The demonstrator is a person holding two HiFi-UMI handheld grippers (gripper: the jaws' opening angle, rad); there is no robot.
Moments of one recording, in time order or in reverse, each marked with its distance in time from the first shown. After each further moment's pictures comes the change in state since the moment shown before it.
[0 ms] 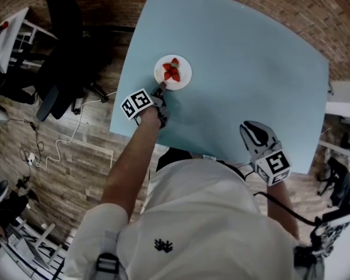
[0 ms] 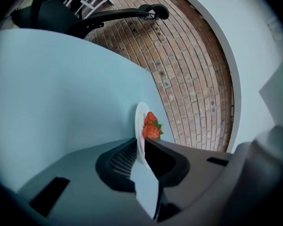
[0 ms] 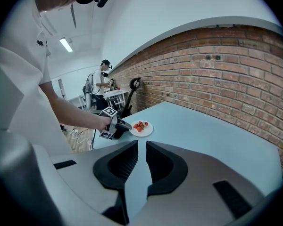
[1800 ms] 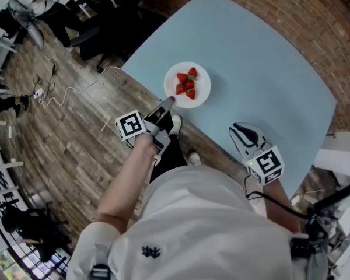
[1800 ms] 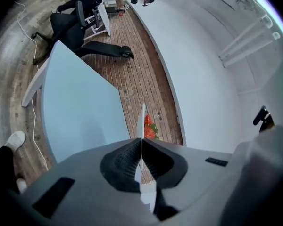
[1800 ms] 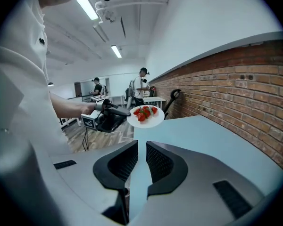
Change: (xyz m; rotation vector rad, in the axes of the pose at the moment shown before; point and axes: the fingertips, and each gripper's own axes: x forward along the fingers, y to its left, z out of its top) left arm -0.228 -0.155 -0.214 -0.037 -0.336 -0.357; right arm -0.119 0.061 -0.066 -0.331 -0.114 0.403
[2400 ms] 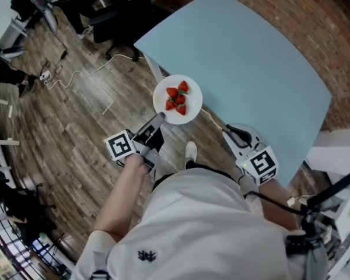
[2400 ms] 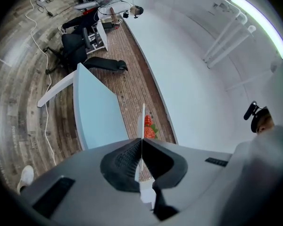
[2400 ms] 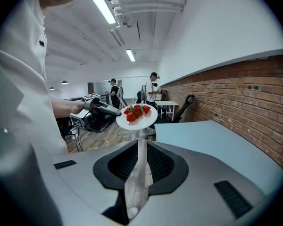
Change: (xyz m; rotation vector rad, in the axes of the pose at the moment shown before) left arm -0.197 -0.061 -0.137 0.056 -0.107 -0.017; right arm -0.087 0.155 -0.034 -0.083 -0.046 0.091
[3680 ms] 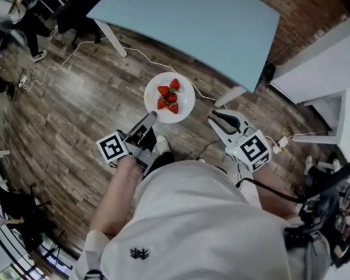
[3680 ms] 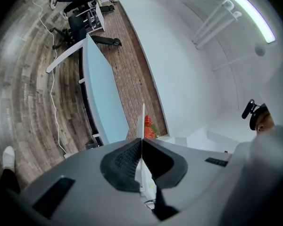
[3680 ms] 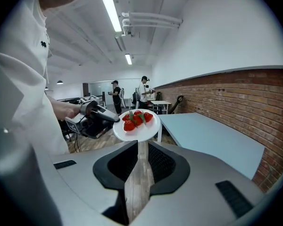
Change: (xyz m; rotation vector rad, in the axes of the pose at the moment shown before) left arm -0.140 -0.111 -0.381 0.010 0.196 -0.059; right arm -0.321 0.206 -0.149 0.027 -0.023 -0.110
